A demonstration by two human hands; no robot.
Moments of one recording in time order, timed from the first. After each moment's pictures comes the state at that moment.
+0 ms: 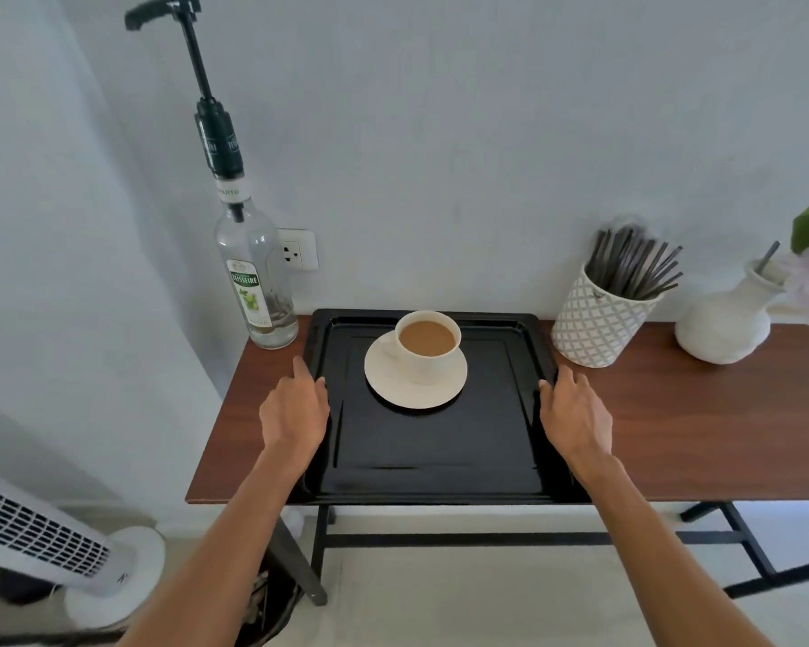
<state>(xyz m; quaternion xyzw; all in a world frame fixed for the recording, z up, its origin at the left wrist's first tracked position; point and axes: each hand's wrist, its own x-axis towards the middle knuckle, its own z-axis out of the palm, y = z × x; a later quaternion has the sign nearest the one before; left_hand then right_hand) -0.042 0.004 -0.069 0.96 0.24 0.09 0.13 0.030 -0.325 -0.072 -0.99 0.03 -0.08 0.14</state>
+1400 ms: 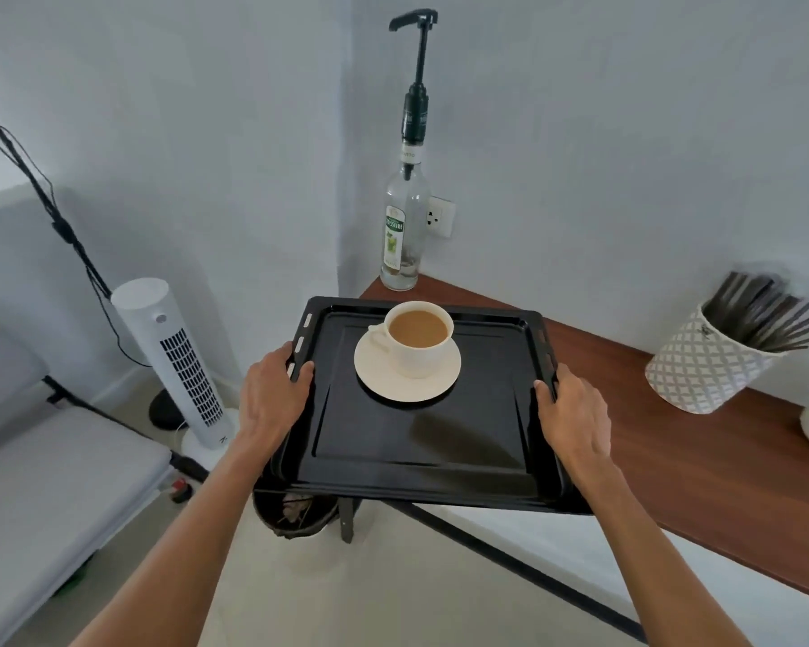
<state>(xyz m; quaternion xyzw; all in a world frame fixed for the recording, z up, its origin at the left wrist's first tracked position) -0.227 0.022 -0.064 0.84 0.39 0.28 0.26 -0.027 -0.274 -0.040 -0.96 -0.18 -0.05 0.22</state>
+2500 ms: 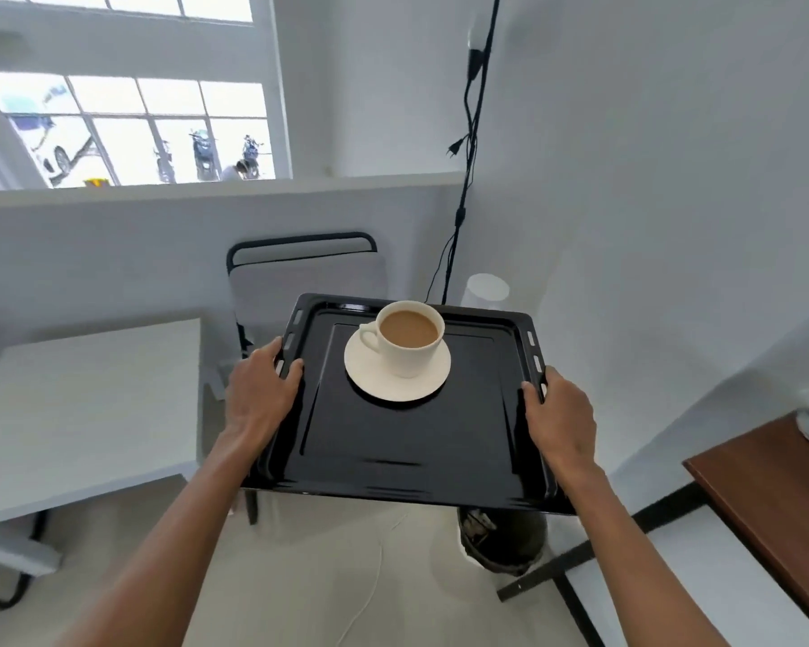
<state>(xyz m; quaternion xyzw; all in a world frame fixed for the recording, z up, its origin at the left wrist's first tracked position) -0.668 0.159 -0.062 0.63 0.67 0.36 0.12 -0.317 0.093 -0.047 -0.81 -0.52 0.05 0.26</state>
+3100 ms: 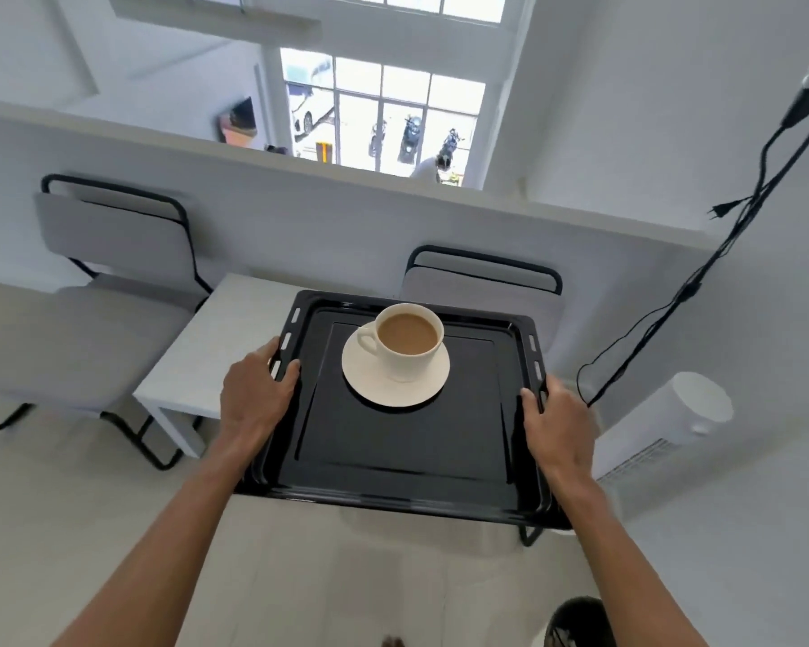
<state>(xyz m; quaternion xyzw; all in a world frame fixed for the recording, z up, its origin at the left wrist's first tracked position) -0.863 0.167 -0.088 0.43 0.82 0.38 0.05 -0.519 0.271 -0.072 -0.67 -0.69 0.12 0.25</state>
